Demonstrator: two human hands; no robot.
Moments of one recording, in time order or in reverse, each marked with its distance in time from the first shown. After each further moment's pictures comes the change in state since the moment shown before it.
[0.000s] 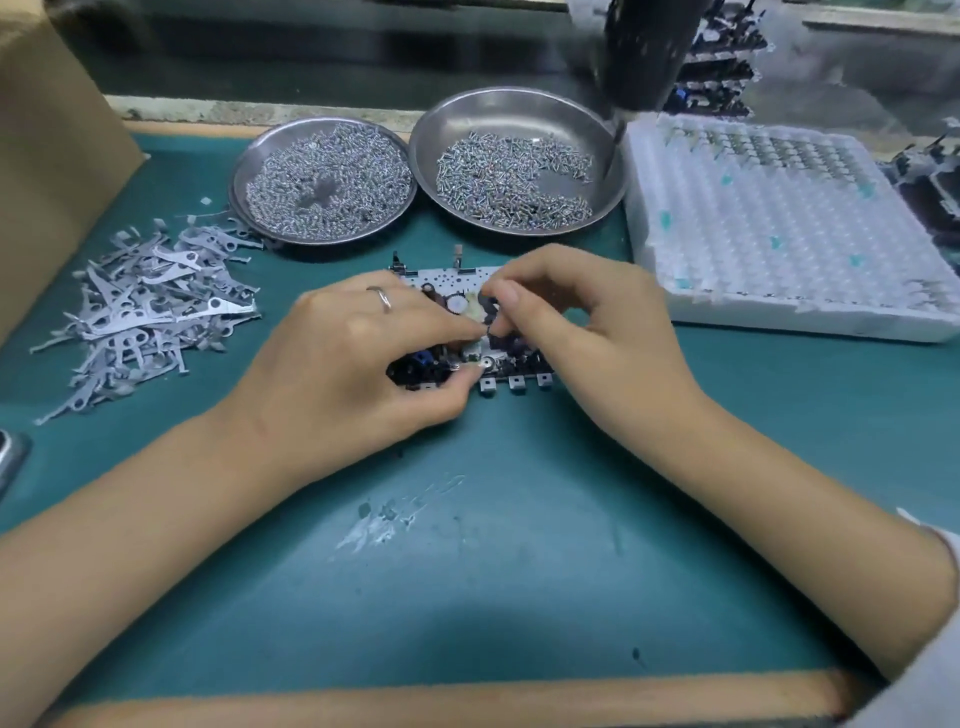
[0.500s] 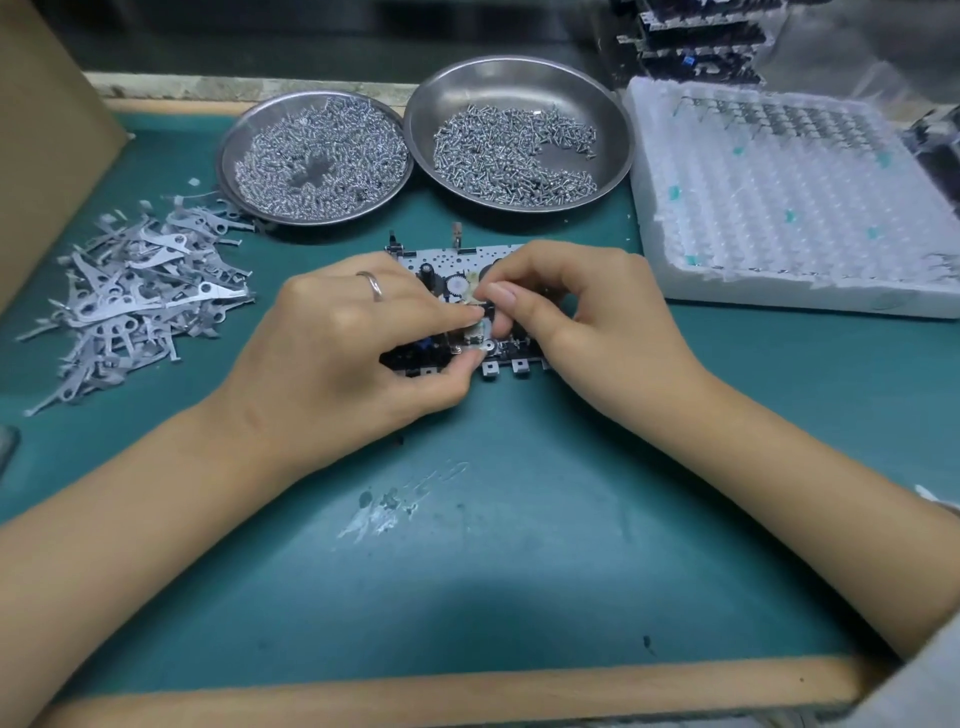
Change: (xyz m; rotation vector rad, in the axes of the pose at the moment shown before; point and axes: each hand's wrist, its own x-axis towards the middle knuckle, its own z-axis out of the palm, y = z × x) left_hand -0.003 -0.002 0.004 0.011 0.059 0.070; right_hand 0.002 0.006 0.002 -0.035 -0.121 0.064
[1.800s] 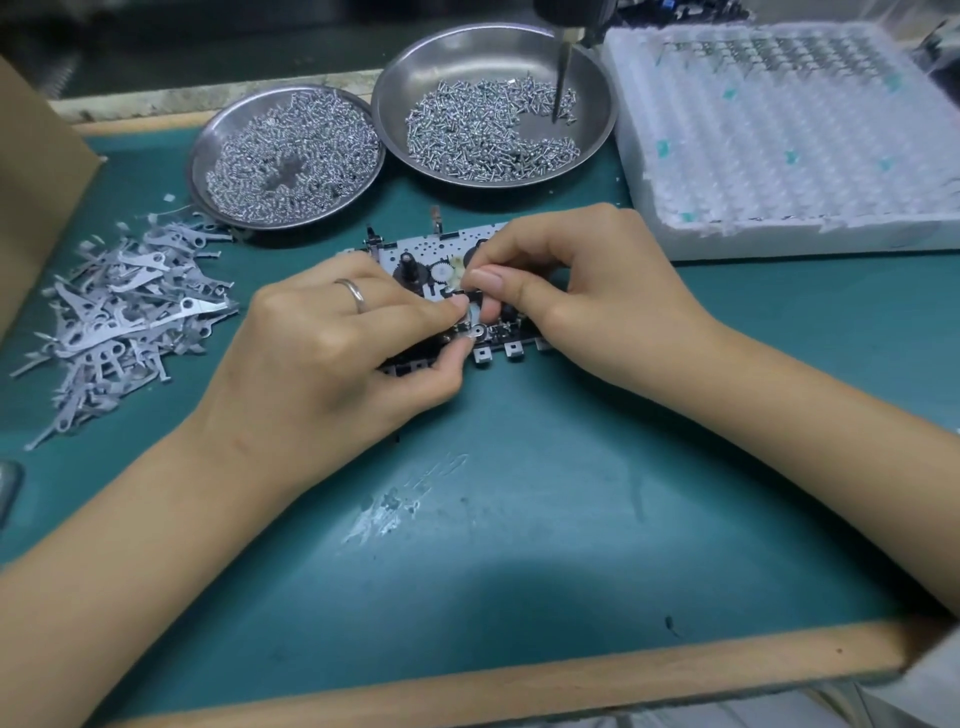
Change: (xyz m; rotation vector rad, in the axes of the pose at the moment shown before) left_hand -0.004 0.000 0.001 0.103 0.013 0.068; right_hand 0.002 0.000 -0.007 -0.067 -0.053 -0.009
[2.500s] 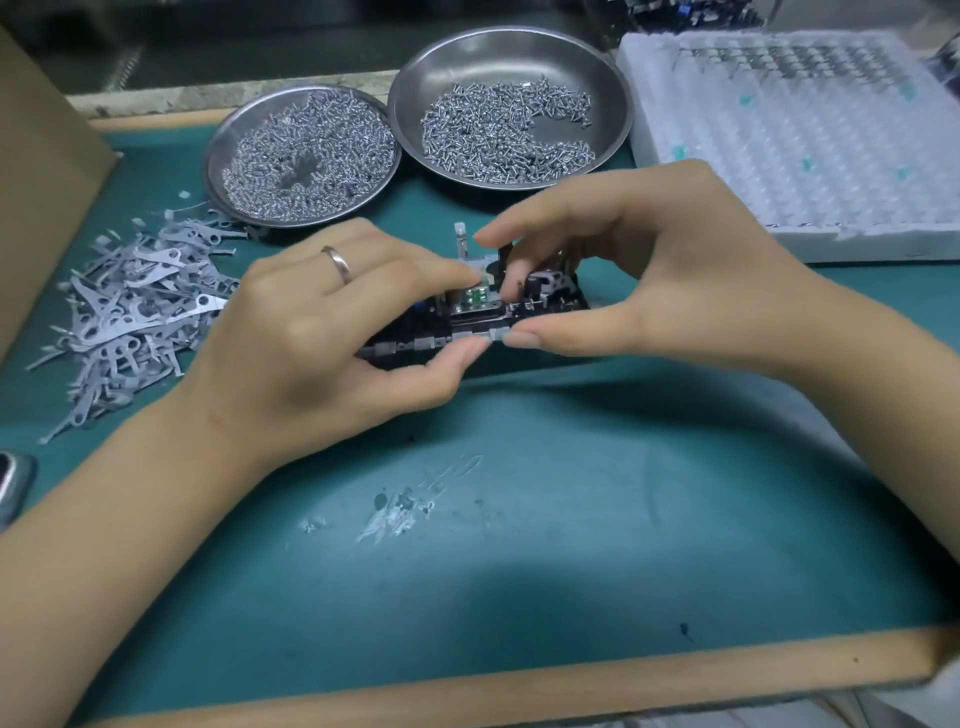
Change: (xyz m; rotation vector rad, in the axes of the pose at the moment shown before) left_hand 0.005 -0.014 -0.011 -0.026 -0.034 0.083; right_hand -0.006 -0.007 -0.028 0.160 -0.168 -0.157
